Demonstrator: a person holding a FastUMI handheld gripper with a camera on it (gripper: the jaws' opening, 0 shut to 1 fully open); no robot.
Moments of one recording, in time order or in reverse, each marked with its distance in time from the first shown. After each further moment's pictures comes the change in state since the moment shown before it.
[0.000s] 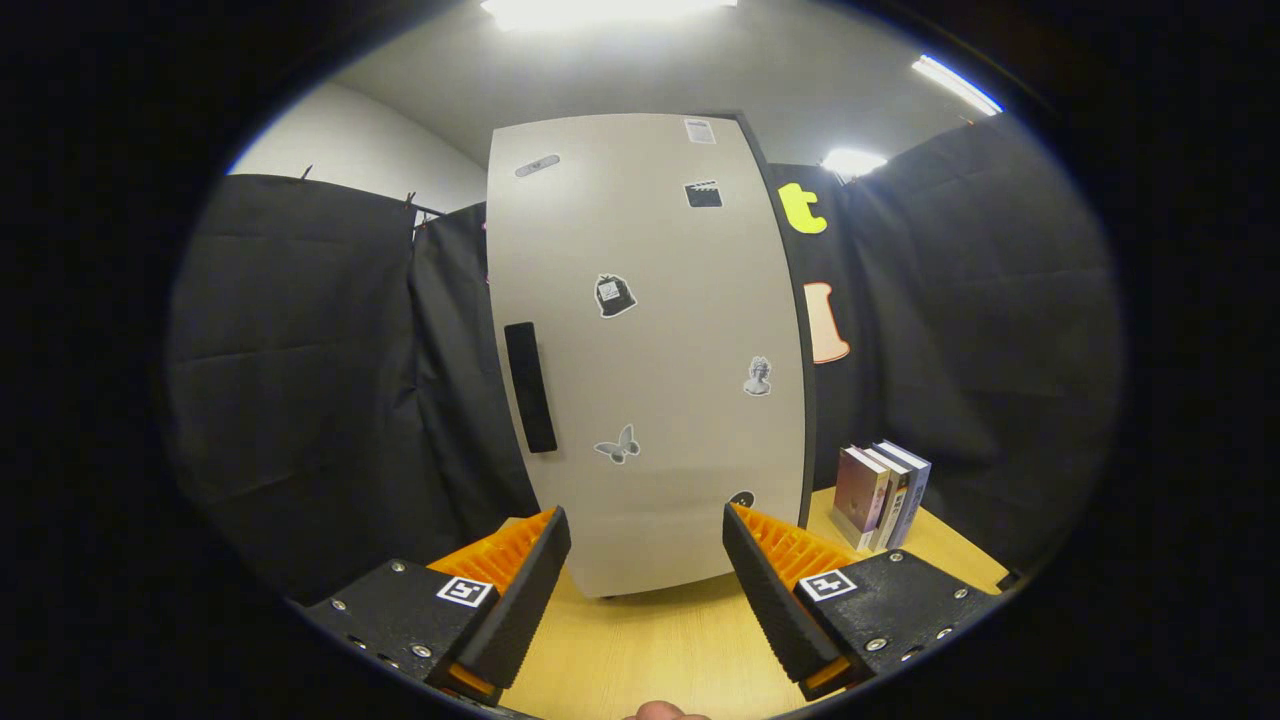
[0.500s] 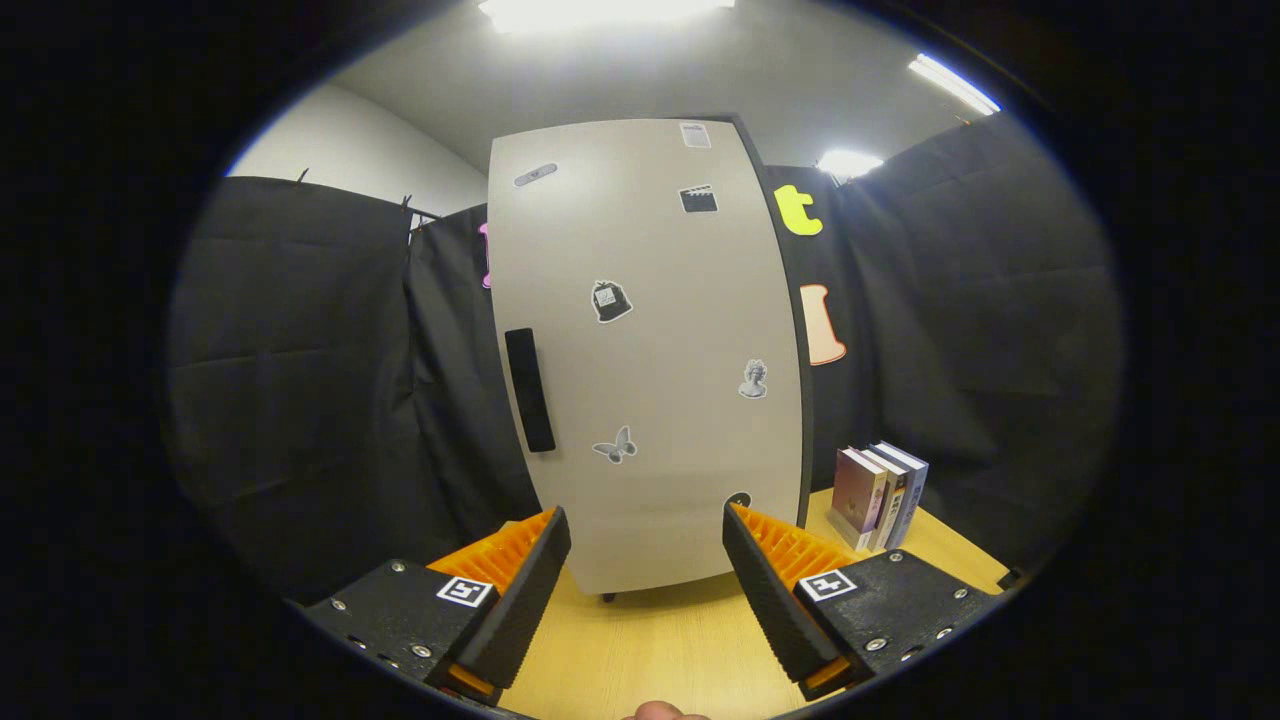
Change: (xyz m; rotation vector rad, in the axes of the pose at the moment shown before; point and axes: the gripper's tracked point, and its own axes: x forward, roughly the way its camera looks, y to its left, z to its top) arm -0.001 0.003 0.003 0.008 -0.007 -0.001
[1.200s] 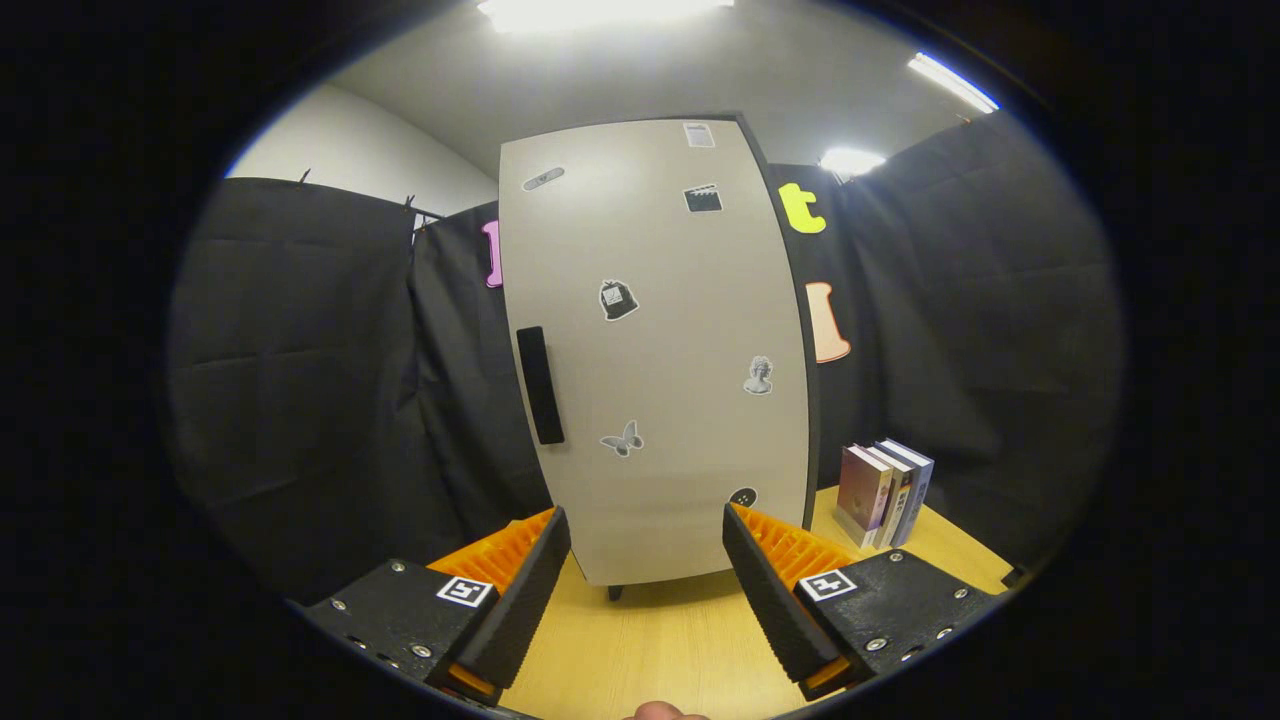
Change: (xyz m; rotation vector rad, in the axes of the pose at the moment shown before) arm -0.002 0.005 0.000 0.001 0.003 0.004
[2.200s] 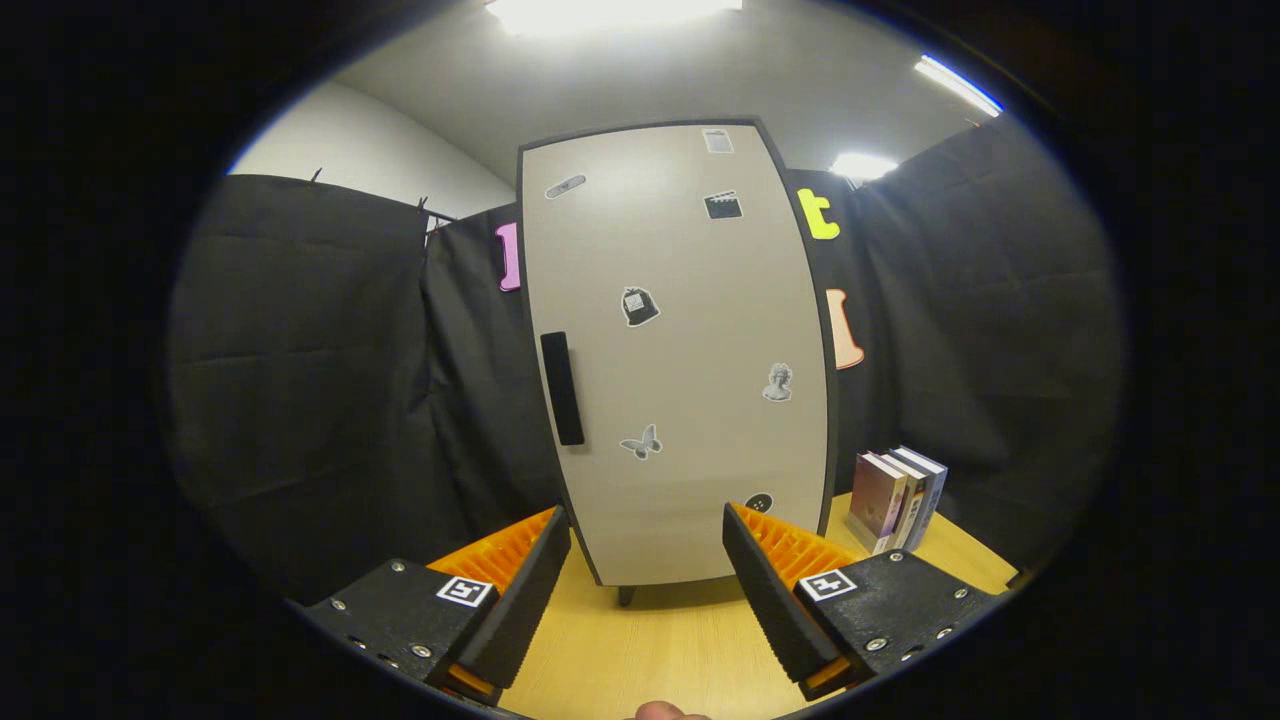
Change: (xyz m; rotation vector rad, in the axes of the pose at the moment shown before) arm 0.007 0.020 0.004 -0.014 -0.011 0.037
